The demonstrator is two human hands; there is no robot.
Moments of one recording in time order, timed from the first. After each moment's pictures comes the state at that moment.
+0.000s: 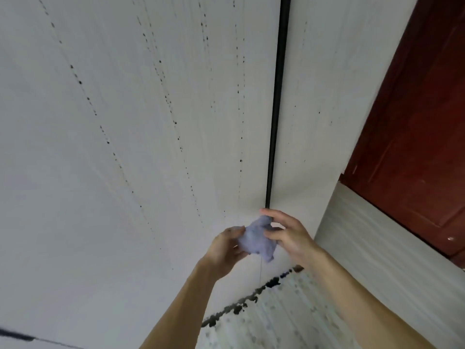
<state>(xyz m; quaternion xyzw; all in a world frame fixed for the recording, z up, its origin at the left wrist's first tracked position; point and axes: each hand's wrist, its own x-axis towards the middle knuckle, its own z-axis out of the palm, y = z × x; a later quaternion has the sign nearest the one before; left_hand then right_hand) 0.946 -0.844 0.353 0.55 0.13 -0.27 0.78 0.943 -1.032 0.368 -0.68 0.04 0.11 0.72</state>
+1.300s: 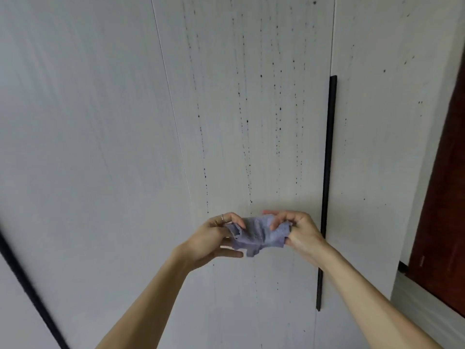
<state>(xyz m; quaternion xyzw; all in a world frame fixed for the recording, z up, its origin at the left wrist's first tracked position) 0.901 -0.712 0.596 0.75 -0.09 -0.08 0.65 0.958 -0.934 0.555 -0.70 -0.20 0.00 0.68</state>
